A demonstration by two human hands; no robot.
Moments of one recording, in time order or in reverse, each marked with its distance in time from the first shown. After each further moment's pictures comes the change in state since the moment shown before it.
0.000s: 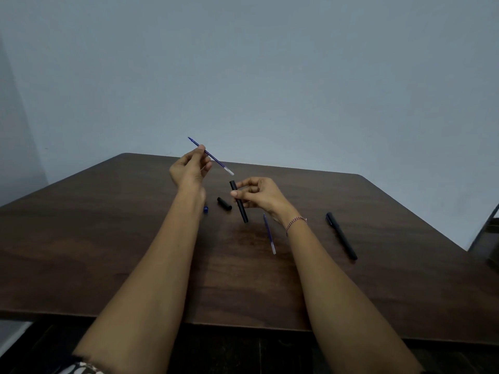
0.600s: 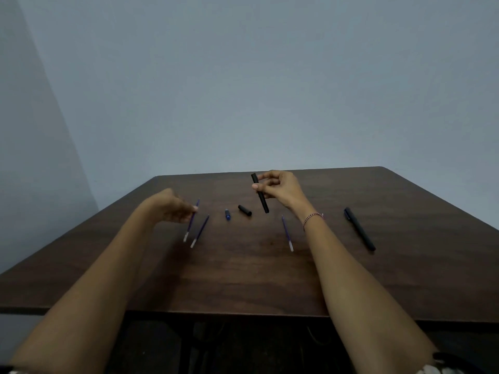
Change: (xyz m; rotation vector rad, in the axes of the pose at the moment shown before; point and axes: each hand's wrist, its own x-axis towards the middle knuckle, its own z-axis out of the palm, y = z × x) left_hand 0.012 0.081 -0.072 1.279 -0.295 -0.324; right_hand -0.003 -0.012 -0.005 0.014 0.176 -0.192
